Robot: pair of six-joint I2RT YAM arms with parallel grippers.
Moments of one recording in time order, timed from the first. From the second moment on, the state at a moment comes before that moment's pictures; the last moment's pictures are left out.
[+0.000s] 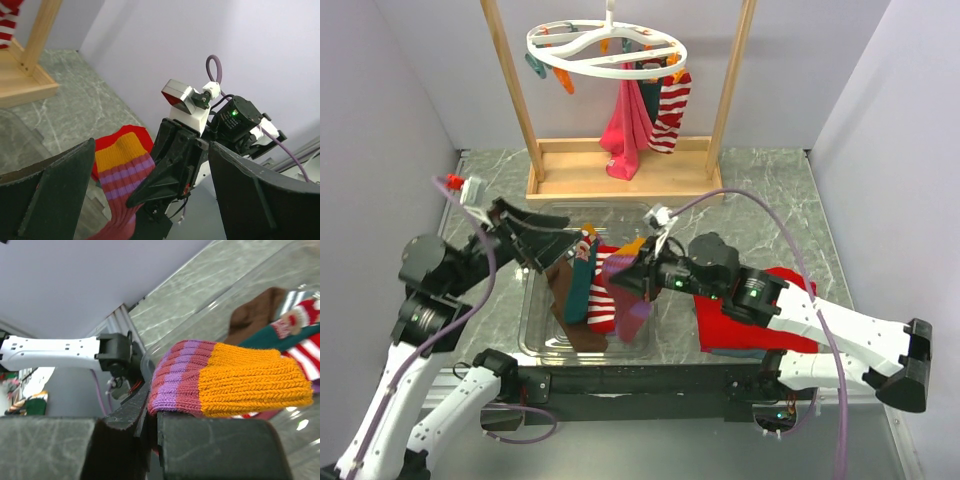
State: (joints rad) left arm -0.36 0.65 0.98 -0.12 0.57 -0.81; right arm 1.07 1.05 0.97 -0.09 -0.13 0.49
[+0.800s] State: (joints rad) left arm -0.36 0.57 0.93 -0.36 0.42 -0.69; right arm 0.92 1.85 1.38 -0.15 0.07 0.55
